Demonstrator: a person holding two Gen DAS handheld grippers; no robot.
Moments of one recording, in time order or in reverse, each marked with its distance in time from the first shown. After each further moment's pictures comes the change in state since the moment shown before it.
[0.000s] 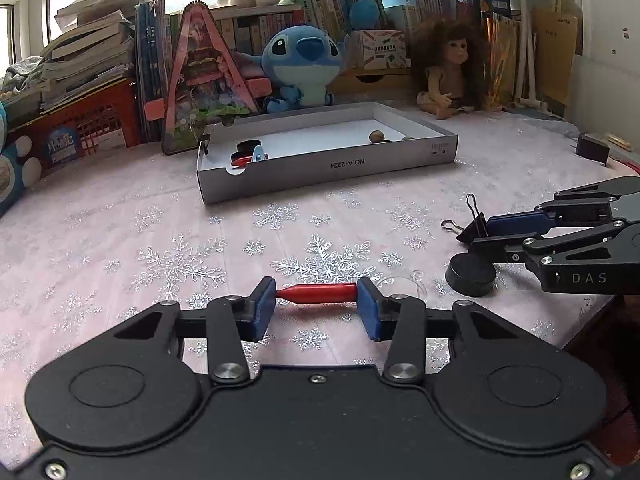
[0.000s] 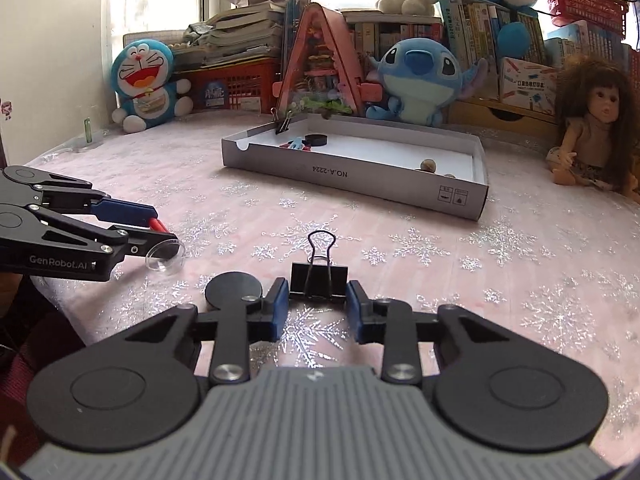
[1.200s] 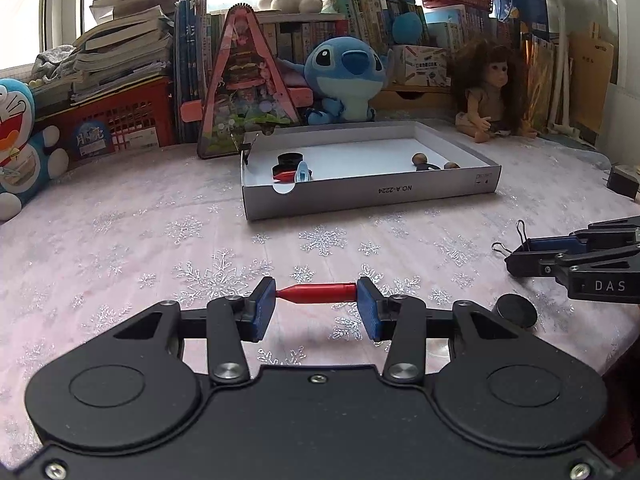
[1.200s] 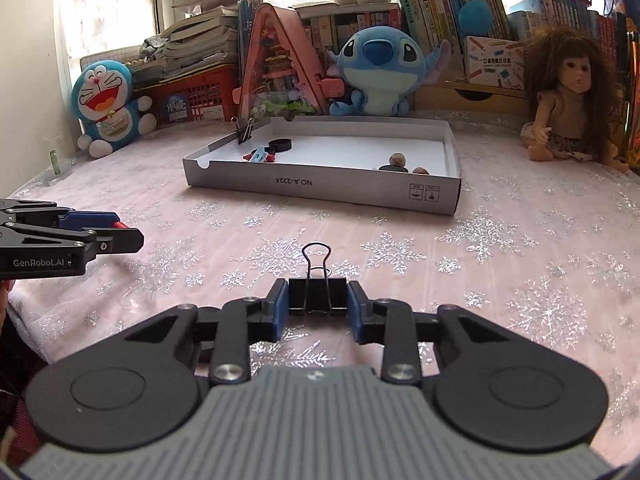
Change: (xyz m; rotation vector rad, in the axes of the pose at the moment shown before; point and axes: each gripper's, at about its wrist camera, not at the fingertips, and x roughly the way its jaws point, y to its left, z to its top) left arm 0.006 0.029 0.015 -0.078 -0.014 0.063; right arm 0.009 -0.014 0.014 0.128 0.019 -0.064
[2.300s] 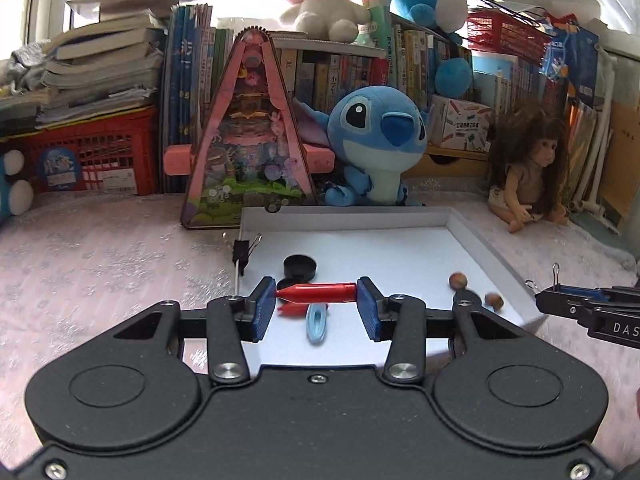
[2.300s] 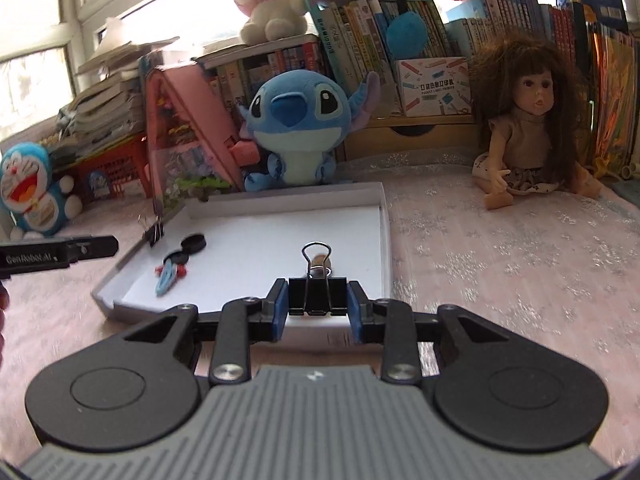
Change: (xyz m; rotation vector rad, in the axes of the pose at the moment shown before) left arm 0.110 0.037 0.141 -0.135 -0.001 -0.046; right arm 0.055 -0.061 0.106 0.181 -0.044 -0.116
